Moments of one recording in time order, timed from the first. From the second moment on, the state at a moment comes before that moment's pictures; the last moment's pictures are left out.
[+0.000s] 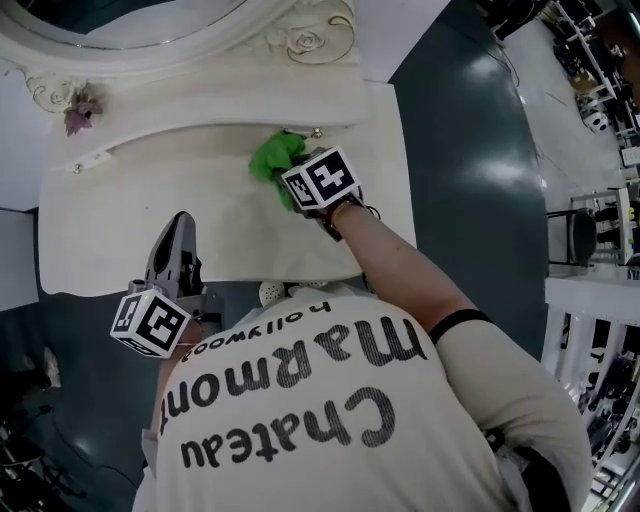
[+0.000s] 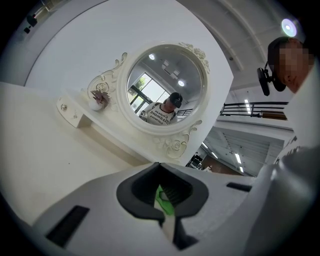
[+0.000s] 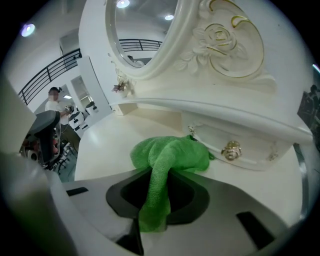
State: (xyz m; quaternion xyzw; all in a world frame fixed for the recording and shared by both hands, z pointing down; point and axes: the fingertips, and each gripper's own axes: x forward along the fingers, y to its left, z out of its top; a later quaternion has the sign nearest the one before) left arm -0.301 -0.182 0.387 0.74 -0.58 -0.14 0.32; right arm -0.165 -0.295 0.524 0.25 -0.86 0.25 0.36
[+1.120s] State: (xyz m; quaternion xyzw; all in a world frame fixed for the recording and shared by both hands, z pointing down) left arm -0.193 -0.233 0.370 0.80 -0.50 -0.11 0.31; right arm 0.011 -0.318 0.526 0.39 -0.81 0.32 0.32
